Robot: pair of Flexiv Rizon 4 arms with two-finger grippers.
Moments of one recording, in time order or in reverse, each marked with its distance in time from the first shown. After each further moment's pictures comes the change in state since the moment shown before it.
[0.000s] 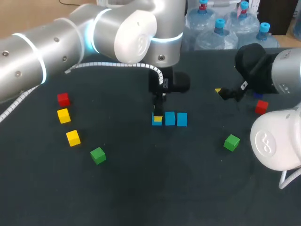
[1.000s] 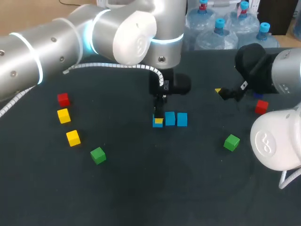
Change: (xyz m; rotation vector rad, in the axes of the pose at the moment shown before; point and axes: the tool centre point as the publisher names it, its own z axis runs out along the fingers) left arm -0.002 -0.010 -0.002 -0.002 -0.003 0.018; right arm 0.000 0.000 0.000 0.000 0.000 0.000
